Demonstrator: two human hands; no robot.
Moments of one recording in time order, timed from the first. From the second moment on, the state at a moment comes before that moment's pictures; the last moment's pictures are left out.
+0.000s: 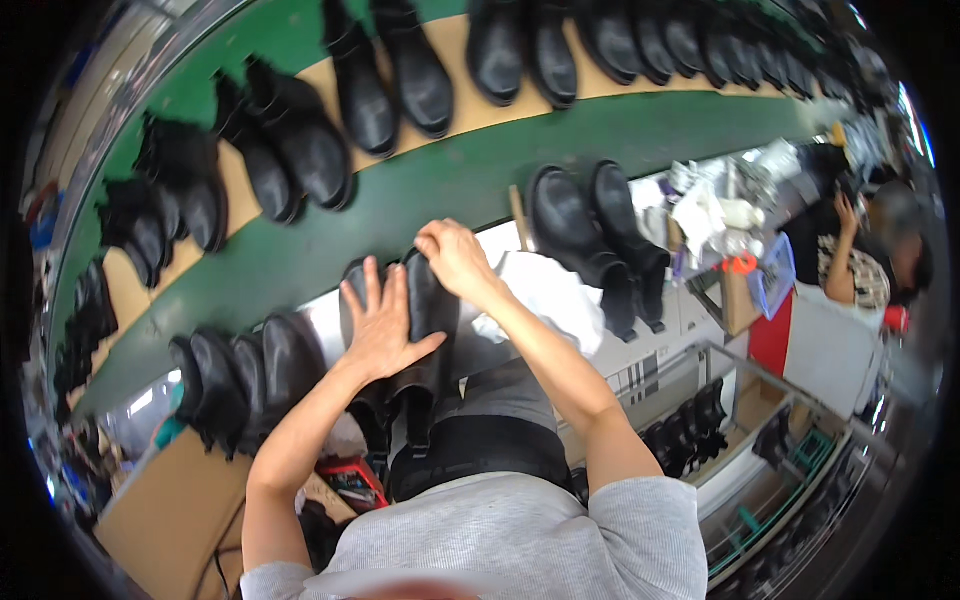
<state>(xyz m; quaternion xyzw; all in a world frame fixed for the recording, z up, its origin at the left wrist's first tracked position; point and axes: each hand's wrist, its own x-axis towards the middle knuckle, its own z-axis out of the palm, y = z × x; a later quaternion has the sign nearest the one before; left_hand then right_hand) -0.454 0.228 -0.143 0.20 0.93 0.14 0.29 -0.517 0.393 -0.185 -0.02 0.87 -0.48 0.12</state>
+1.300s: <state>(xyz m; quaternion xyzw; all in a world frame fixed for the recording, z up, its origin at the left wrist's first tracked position) -0.473 0.253 -0.164 0.14 0.96 0.07 0.22 -0.444 0.503 -0.112 -0.26 0.93 0.21 0.11</state>
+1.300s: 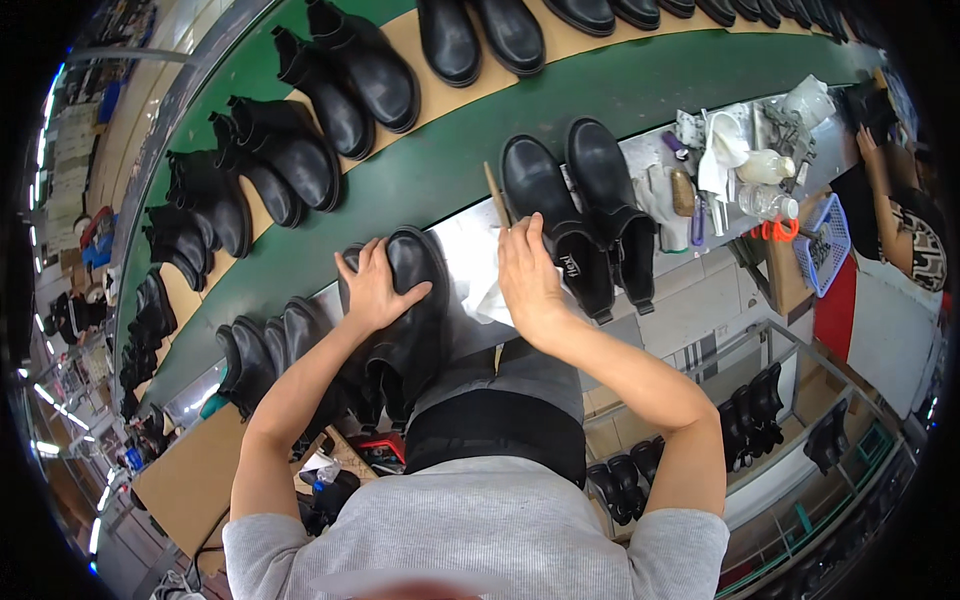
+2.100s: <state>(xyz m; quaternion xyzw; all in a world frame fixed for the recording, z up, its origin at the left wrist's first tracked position) -0.504 0.235 -0.135 -0.12 0.88 0.45 0.07 -0.338 0.617 -0.080 0.17 0.75 -0.63 -0.11</state>
